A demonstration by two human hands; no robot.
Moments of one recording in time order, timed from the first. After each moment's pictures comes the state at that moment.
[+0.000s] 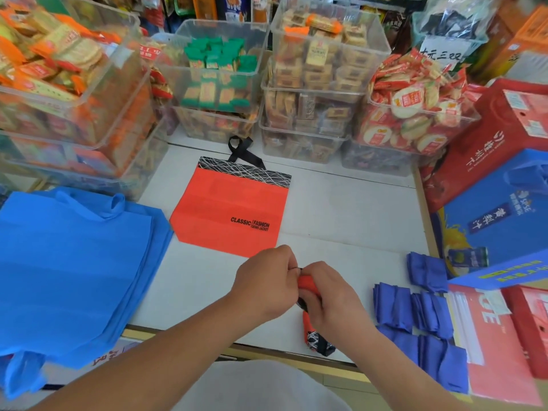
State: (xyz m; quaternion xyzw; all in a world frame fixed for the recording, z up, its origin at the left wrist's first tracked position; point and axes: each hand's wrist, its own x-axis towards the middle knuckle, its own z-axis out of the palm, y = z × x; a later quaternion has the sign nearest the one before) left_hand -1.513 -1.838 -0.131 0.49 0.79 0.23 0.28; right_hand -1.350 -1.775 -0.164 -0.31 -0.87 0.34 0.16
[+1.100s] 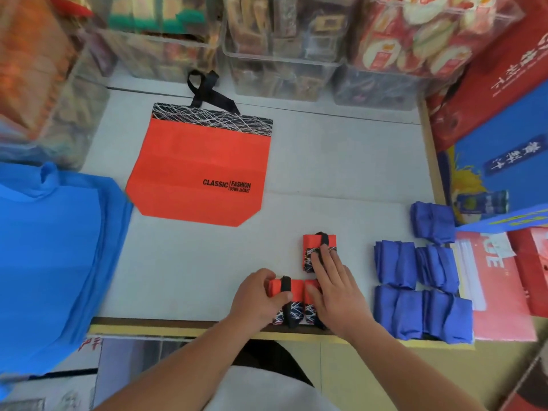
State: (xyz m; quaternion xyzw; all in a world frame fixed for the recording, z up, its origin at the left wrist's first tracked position) left_hand -1.475 -1.860 -0.336 0.31 0.78 0.22 0.49; right_hand -1.281 -1.768 -0.341 -0.42 -0.89 0.18 -0.07
